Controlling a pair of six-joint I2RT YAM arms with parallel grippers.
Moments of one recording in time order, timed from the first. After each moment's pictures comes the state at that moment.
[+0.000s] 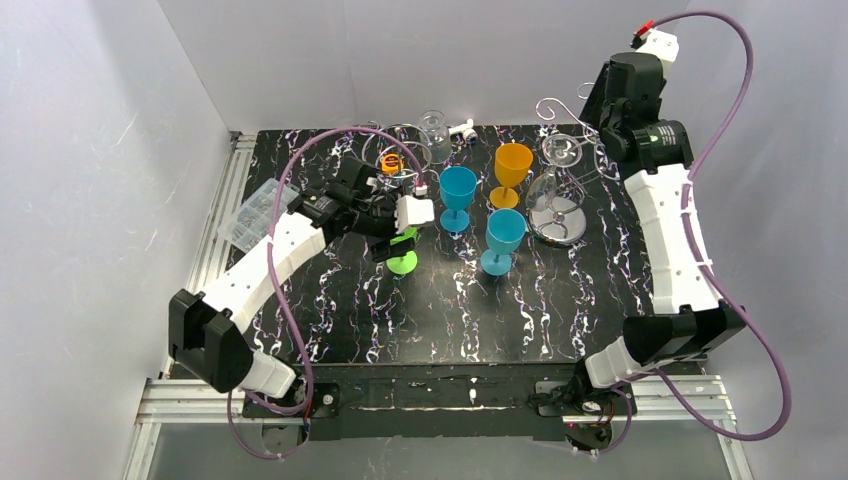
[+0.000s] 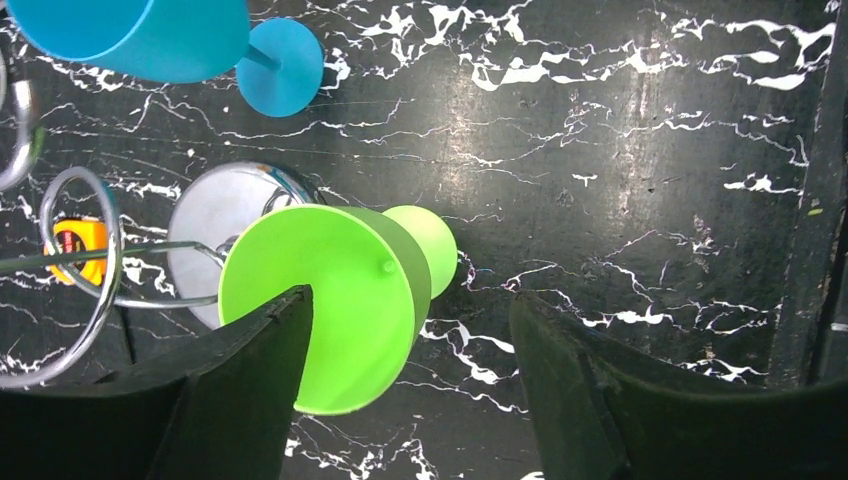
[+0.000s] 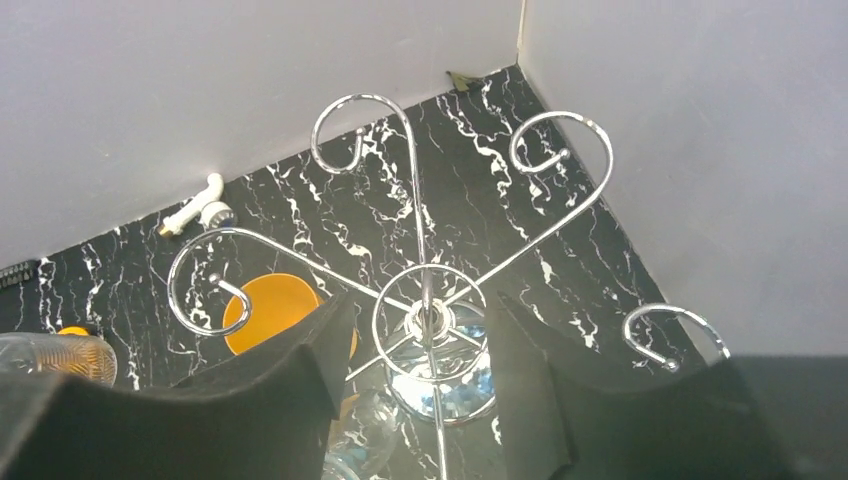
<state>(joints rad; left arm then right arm) -0.55 1.42 1.30 -0.77 0.49 0.84 0.20 1.53 1.91 -0.78 0.49 0.29</state>
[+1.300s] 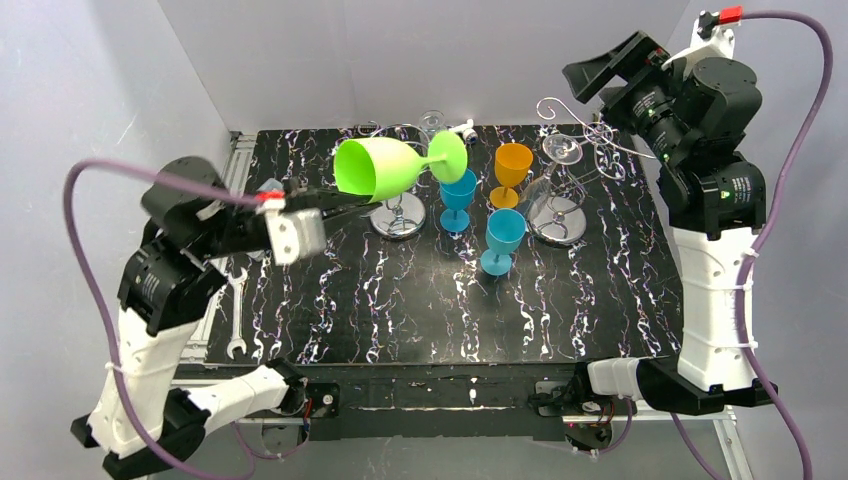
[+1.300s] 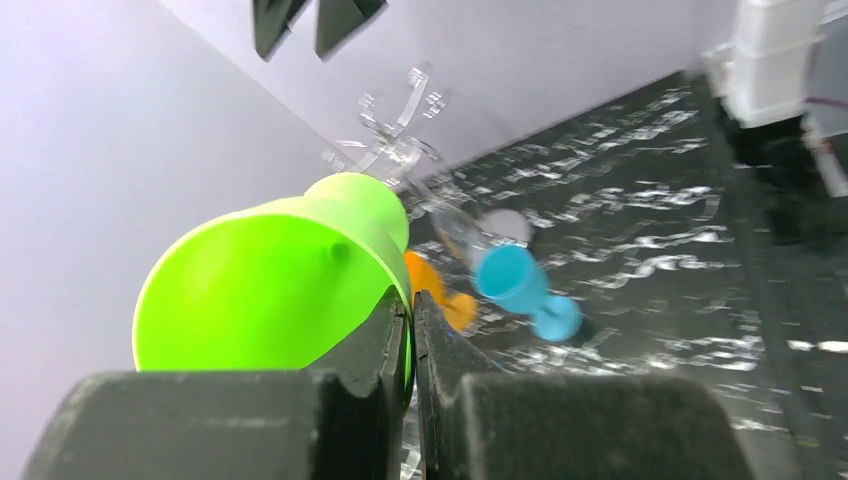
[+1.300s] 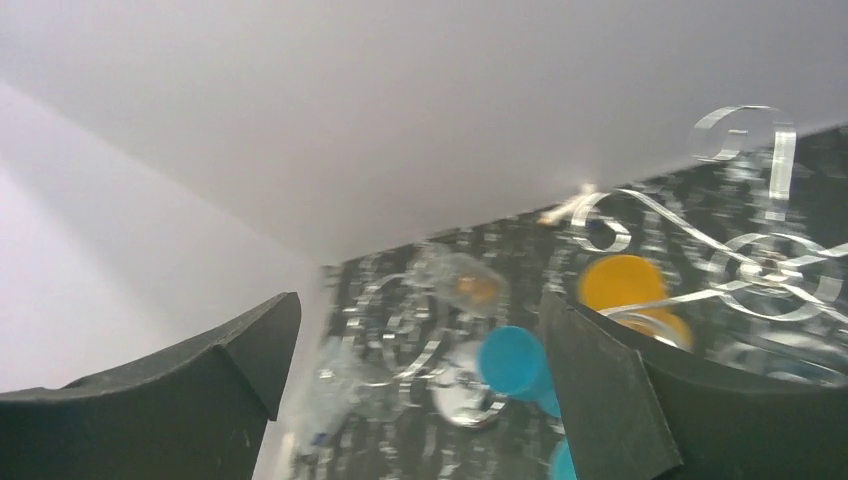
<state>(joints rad) -0.63 1.03 1.77 -0.77 0.72 0.68 0.20 1.30 2.02 -0.76 -0.05 0.63</state>
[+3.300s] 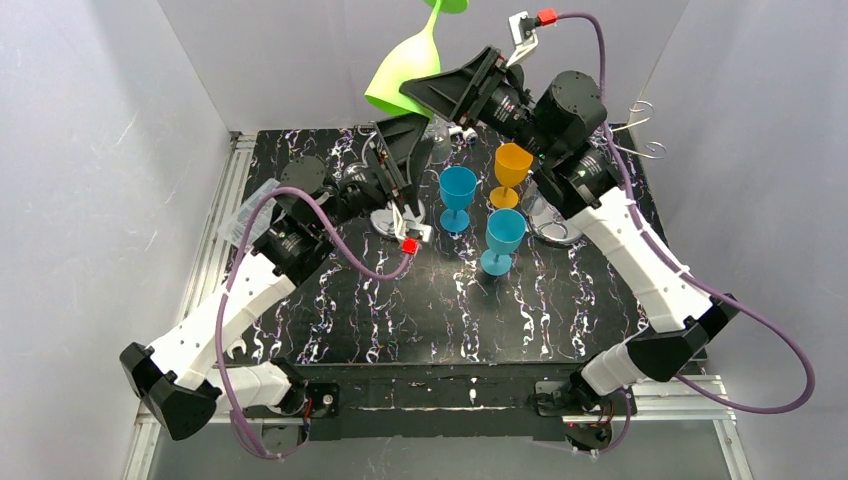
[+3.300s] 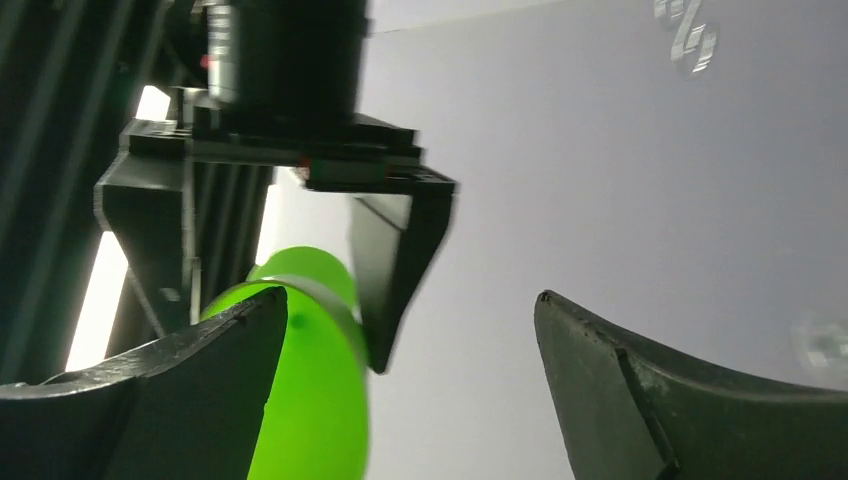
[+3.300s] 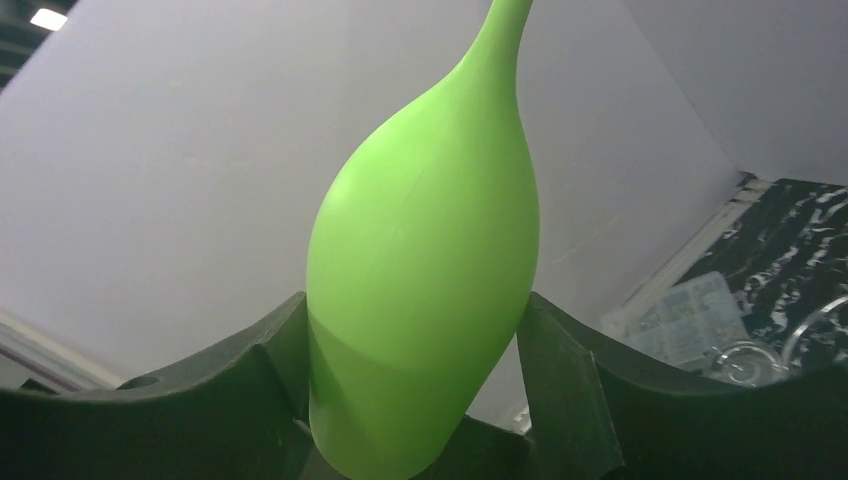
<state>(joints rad) -0.71 1.17 1.27 0.15 0.46 1.74 0.69 1.48 1.80 0.04 -0.38 0.97</state>
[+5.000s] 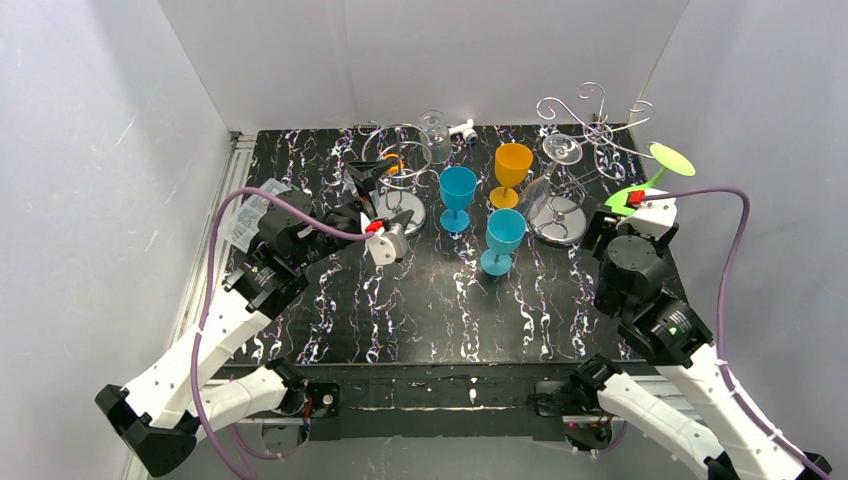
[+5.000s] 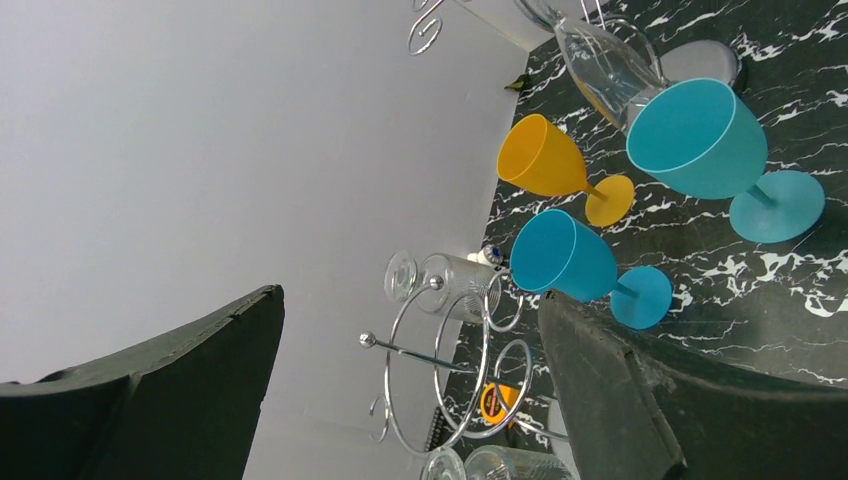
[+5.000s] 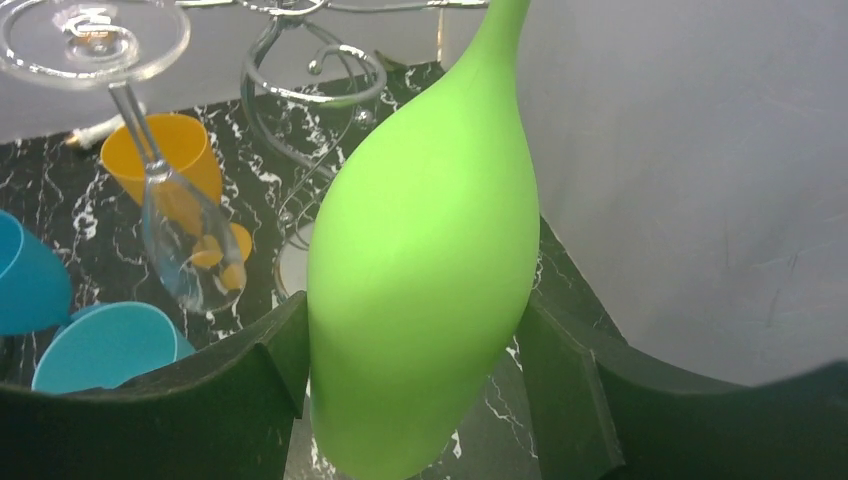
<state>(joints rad) -0.69 0.94 1.06 -0.11 0.35 0.99 0.68 0.60 0.91 -0.52 1.00 0.12</state>
